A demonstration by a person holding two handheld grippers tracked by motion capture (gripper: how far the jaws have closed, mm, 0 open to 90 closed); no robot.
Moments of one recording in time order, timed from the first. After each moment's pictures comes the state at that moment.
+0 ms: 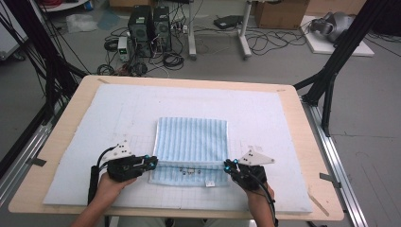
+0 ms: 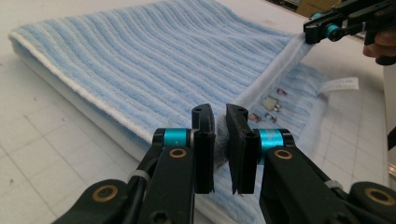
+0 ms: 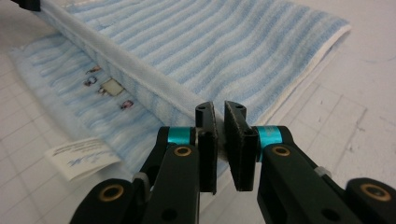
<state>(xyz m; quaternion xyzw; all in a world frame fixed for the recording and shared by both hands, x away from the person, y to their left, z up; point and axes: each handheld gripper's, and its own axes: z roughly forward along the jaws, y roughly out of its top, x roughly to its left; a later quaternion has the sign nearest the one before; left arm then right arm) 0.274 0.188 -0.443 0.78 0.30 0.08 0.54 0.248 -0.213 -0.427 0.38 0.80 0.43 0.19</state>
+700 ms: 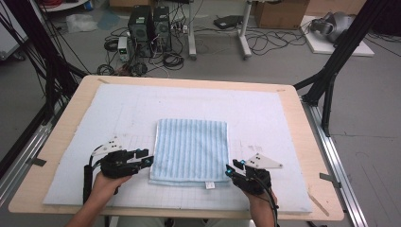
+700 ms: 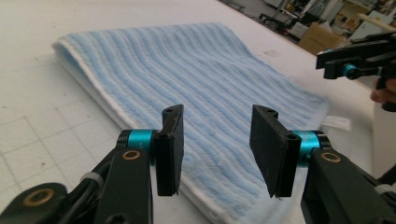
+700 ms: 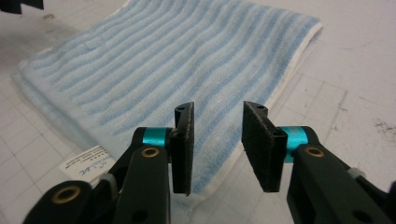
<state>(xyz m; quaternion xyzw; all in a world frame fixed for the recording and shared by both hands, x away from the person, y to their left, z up) 0.287 0.203 -0.436 0.74 0.36 0.07 0.56 0.241 -0.219 -0.424 0.41 0.78 0.44 0.18</state>
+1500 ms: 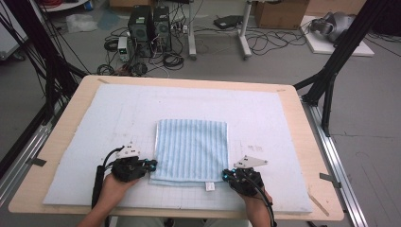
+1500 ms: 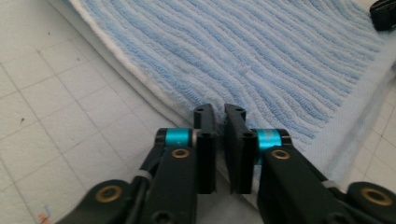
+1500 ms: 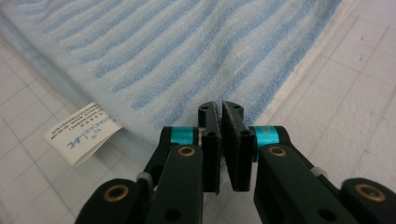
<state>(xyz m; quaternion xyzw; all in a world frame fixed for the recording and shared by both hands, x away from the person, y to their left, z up) 0.281 0.178 -0.450 0.81 0.37 0.10 0.45 0.245 -0.206 -0.443 0.41 0.82 0.37 0.14</state>
